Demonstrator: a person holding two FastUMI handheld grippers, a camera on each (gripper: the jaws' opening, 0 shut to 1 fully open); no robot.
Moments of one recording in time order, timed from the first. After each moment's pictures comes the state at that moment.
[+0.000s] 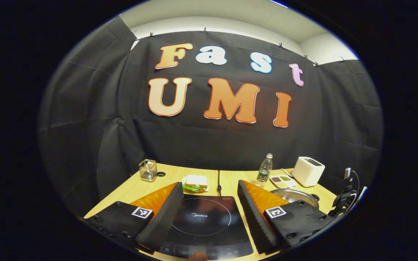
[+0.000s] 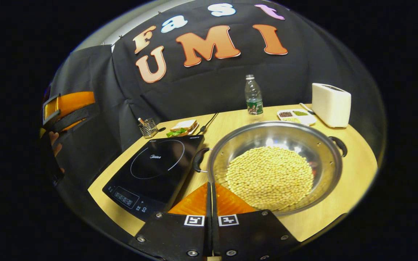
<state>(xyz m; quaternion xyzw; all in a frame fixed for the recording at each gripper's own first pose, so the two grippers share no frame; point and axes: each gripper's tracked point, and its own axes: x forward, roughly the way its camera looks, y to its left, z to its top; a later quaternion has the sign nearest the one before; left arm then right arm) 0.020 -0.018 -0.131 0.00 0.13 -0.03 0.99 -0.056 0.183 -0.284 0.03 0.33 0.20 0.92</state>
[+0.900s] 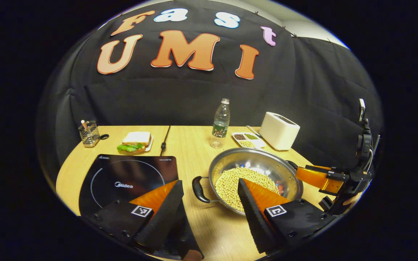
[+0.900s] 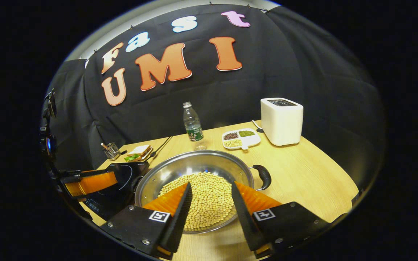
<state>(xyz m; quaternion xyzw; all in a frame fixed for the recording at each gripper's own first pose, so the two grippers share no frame) 0.037 -0.168 -0.292 0.00 0.30 -0.16 0.94 0.021 0.028 -0.263 0.03 0.30 0.07 0.95</state>
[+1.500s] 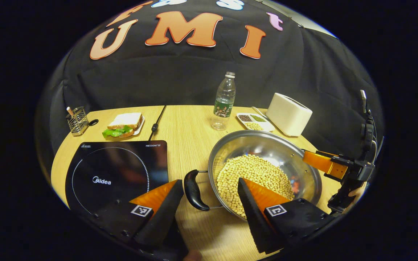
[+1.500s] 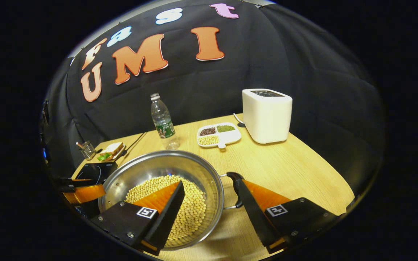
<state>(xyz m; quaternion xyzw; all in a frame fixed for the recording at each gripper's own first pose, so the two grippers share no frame) 0.072 -0.170 -0.361 0.01 0.36 -0.14 0.92 0.078 -0.004 -0.306 0.02 0.32 0.02 0.95</state>
